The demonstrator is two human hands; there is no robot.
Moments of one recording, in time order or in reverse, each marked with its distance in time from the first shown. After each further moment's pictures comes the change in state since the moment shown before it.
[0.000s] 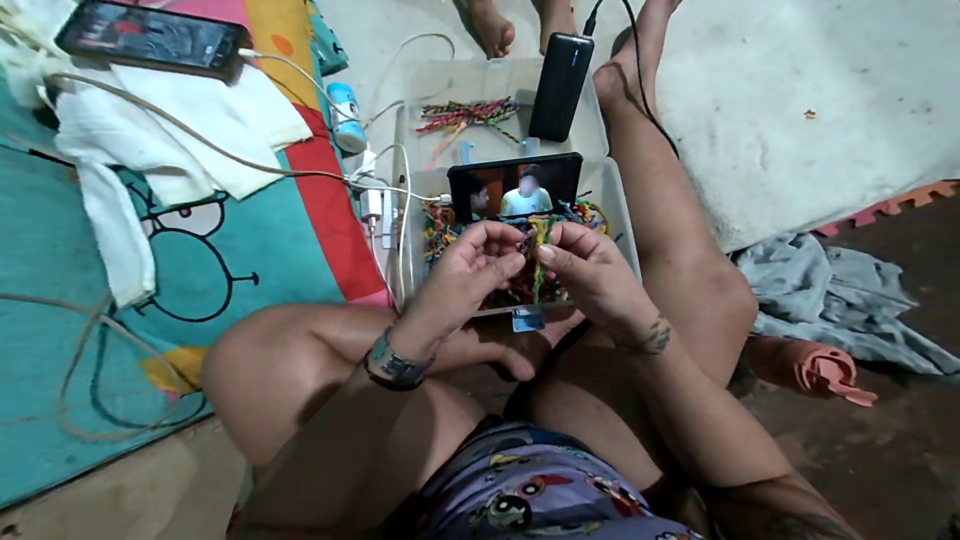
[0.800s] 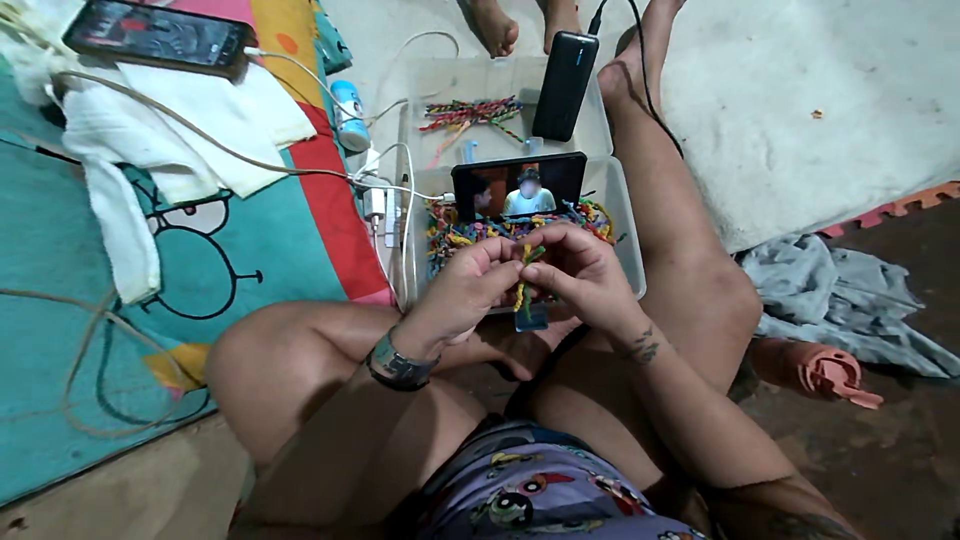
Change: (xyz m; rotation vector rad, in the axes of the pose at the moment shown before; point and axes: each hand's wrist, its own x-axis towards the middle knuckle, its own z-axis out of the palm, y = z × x) left_hand -0.002 0.012 0.007 -0.153 -0.017 -0.215; right_hand 0.000 0.007 0.006 -0.244 -0.007 -0.254
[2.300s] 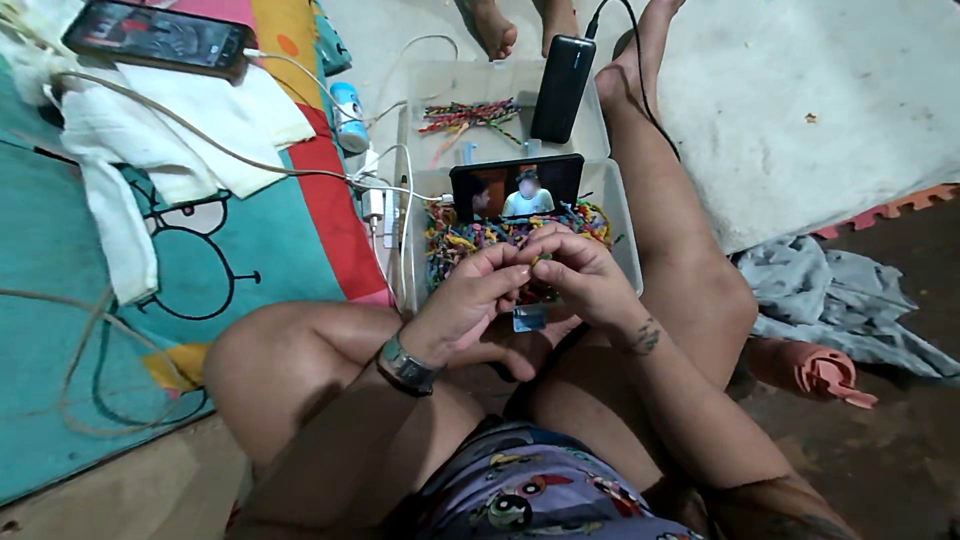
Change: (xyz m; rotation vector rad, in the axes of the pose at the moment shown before) left_hand 0.002 -0.014 0.002 -0.158 0.009 -0.022; right_hand 0.001 0.008 -0.008 0.172 -0.096 0.062
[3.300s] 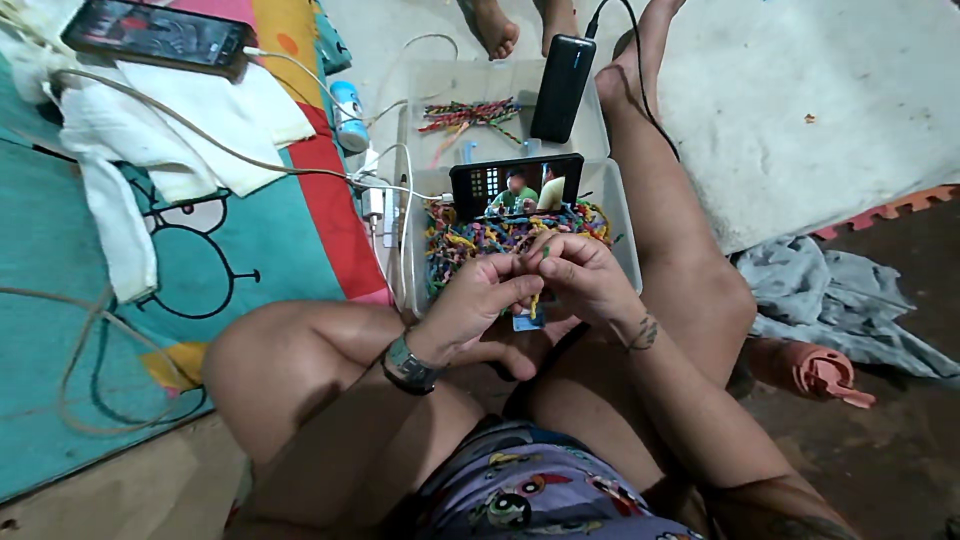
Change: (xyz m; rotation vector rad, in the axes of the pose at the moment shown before) left_hand 0.002 -0.008 -0.001 0.131 -0.043 0.048; right_hand -0.002 0.008 -0.001 0.238 0.001 0.038
